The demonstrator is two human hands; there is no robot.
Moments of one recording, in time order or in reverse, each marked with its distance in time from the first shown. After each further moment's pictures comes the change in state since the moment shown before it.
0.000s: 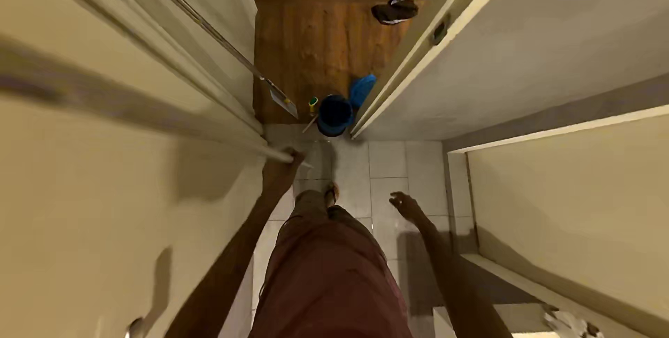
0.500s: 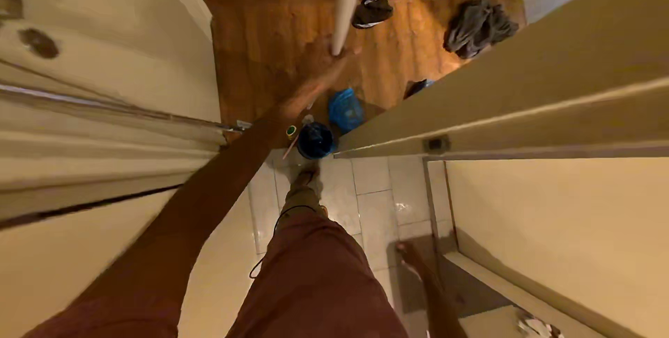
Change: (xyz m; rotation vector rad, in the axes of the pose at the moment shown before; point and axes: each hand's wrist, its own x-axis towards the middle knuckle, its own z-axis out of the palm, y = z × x) left_hand 0.402 0.263 -0.025 -0.145 -0.135 0.360; right_hand 0.031 -0.013 -0.056 0.256 -0.020 0.537
